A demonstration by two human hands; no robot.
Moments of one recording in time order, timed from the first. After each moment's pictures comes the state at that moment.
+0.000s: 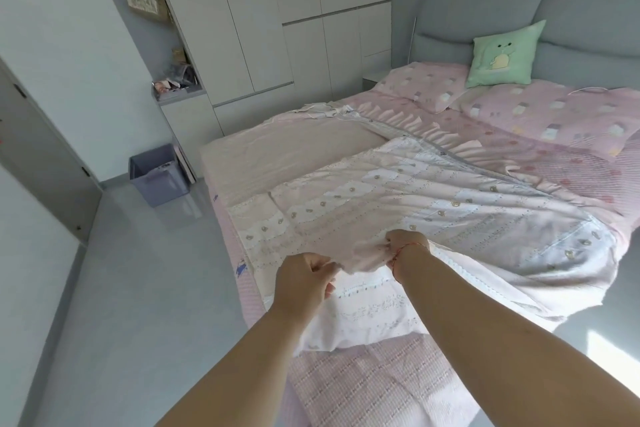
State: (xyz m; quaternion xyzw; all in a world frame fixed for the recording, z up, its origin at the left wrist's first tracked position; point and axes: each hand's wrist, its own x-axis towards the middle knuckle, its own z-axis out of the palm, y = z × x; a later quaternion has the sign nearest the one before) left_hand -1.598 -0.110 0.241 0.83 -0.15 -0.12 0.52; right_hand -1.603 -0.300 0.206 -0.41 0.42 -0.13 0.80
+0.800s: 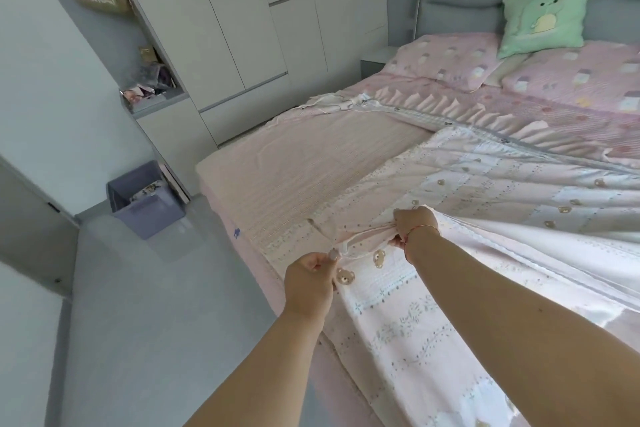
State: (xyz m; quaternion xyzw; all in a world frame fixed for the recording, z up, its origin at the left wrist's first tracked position) left_hand -1.229 -0.049 0.192 0.78 -0.07 -0.18 0.59; right_hand -1.258 -0.238 0.202 -0.53 0.49 -0.15 0.67
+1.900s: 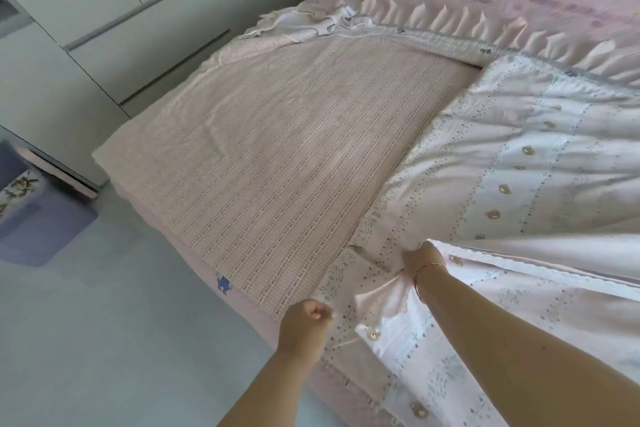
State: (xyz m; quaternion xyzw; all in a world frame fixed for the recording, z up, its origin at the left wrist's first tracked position) left_hand -0.810 -0.051 -0.003 0.84 -0.14 -0.41 0.32; right_hand -0.906 -0.254 -0.016 -0.58 0.65 0.01 0.49
